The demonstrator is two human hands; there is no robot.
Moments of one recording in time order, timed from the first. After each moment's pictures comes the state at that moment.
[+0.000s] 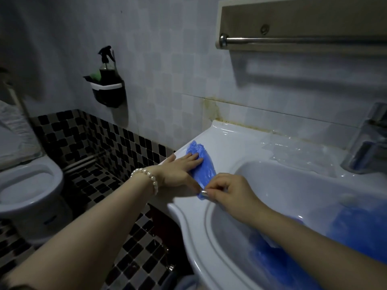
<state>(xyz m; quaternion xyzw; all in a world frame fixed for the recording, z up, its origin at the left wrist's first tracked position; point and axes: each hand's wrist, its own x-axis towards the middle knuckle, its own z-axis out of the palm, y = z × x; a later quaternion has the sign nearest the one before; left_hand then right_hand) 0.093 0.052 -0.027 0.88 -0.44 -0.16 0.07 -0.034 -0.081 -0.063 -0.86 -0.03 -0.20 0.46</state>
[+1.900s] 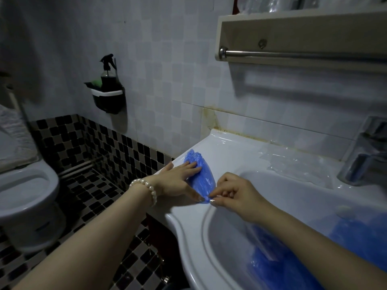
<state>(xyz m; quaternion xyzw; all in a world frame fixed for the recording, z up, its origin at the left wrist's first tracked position) 0.094 0.052 -0.030 0.88 -0.43 -0.15 0.11 -0.031 -0.111 -0.054 -0.89 -0.06 -0.16 0.41</state>
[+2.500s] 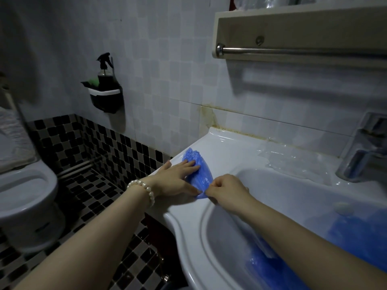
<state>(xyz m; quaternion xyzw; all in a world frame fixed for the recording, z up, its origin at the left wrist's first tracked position) 0.099 0.049 -0.039 0.88 -0.43 -0.12 0.14 -0.020 -0.078 -0.036 -0.92 0.20 -0.06 0.32</state>
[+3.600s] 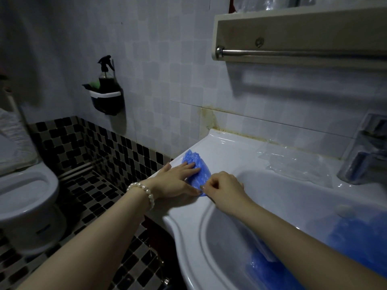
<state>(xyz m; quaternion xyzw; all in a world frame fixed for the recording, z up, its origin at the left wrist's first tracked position) 0.097 0.047 -0.037 0.89 -0.42 -0.12 0.14 -0.009 -0.082 -0.046 -0.95 0.11 -0.15 0.27</state>
